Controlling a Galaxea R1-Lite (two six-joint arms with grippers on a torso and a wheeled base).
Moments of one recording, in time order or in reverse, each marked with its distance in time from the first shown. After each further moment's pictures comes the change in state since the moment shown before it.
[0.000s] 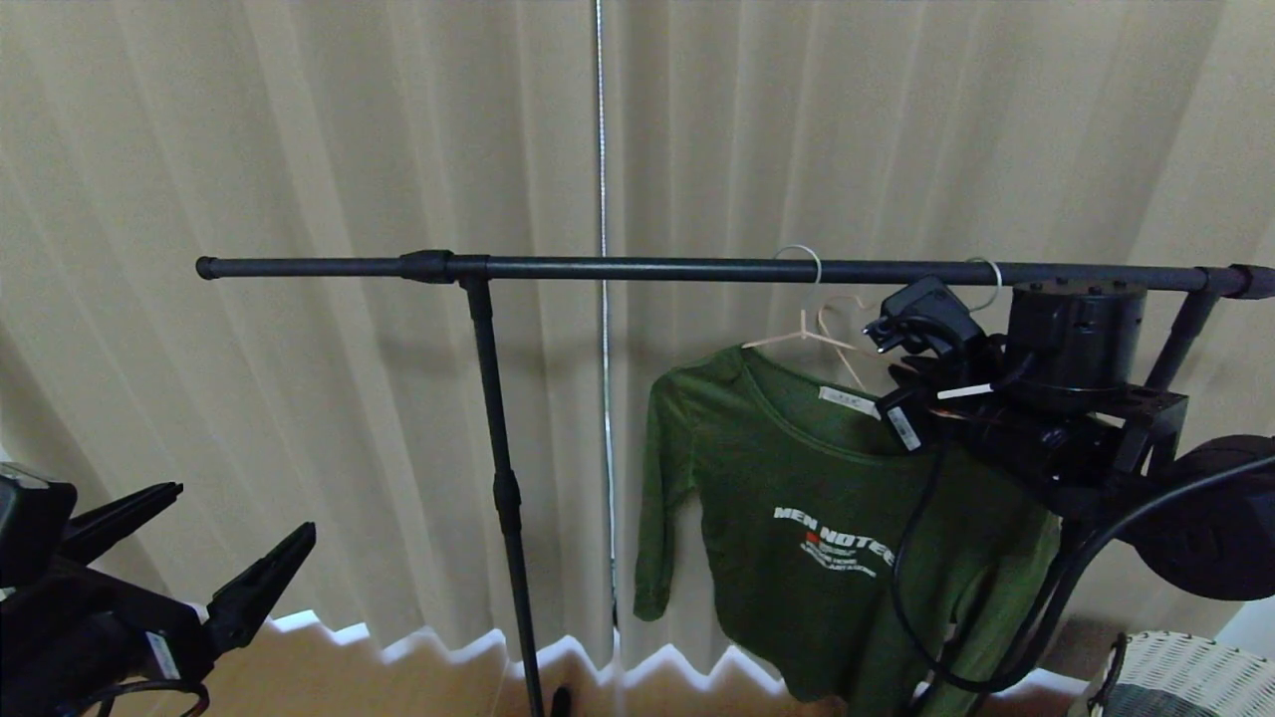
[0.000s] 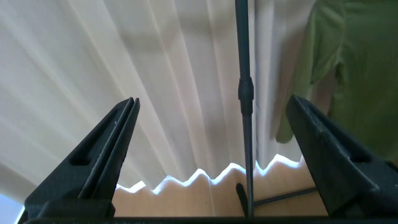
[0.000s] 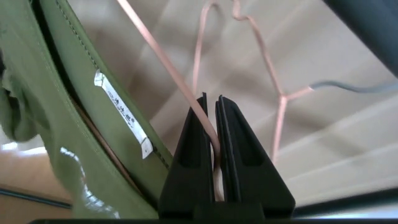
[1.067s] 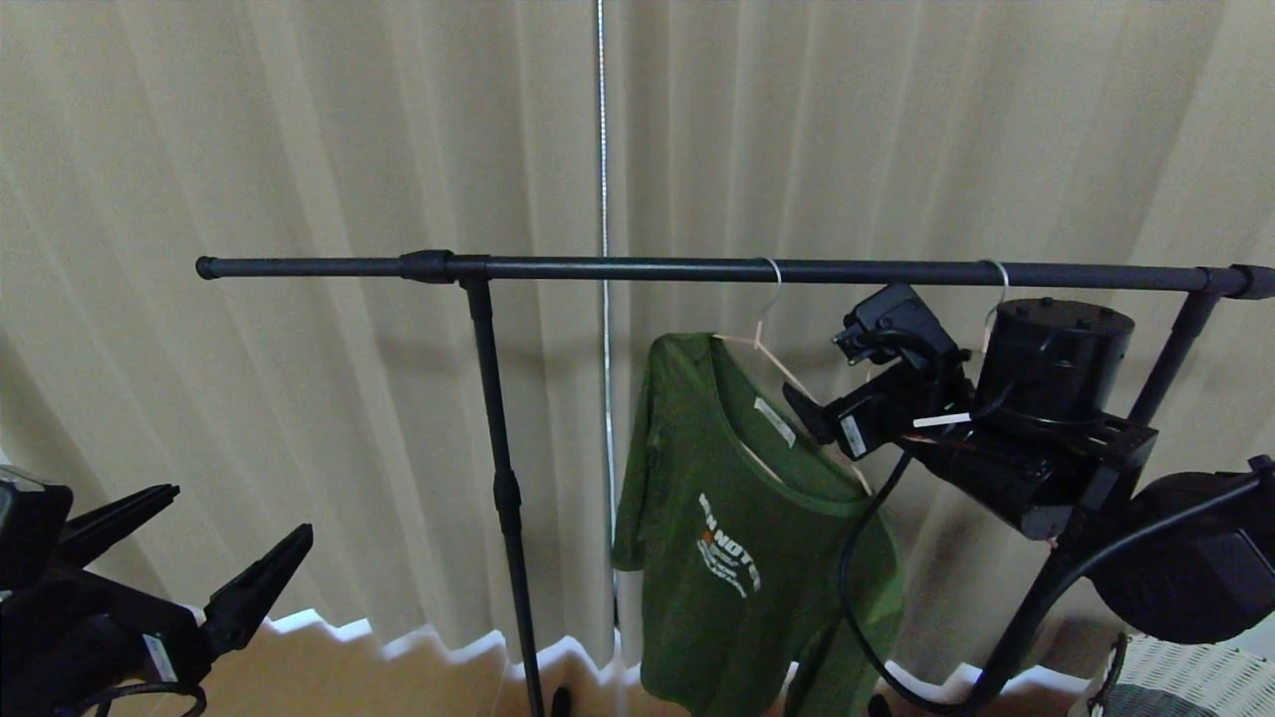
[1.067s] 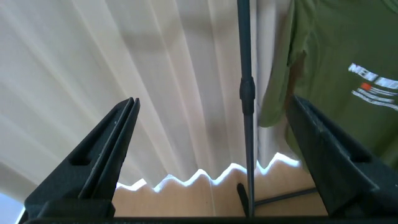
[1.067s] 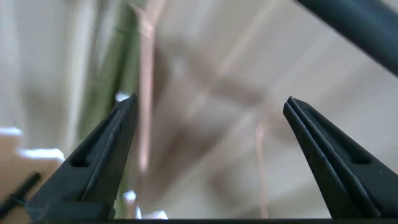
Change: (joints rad) left arm 0.005 -0.004 0.004 0.000 0.001 0.000; right arm 0.068 0.044 0.072 -0.248 0.207 0.048
